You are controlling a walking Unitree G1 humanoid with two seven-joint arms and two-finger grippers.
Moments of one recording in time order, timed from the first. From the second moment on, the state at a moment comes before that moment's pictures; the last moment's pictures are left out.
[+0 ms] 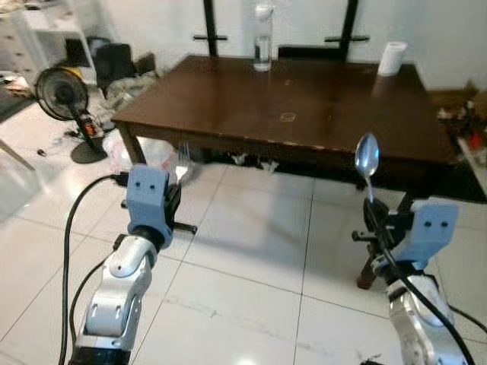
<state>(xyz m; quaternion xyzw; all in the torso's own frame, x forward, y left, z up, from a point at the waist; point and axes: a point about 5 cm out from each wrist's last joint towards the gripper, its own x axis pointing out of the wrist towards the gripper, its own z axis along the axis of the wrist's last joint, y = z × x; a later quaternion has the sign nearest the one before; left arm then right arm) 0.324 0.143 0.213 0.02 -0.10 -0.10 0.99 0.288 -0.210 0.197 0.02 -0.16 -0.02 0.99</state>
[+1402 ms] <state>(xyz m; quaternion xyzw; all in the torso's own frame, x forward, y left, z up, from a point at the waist) 0.327 0.146 0.215 0.03 -0.10 -0.07 0.99 0.286 -0.207 0.194 0.00 -0.16 -0.01 0.99</state>
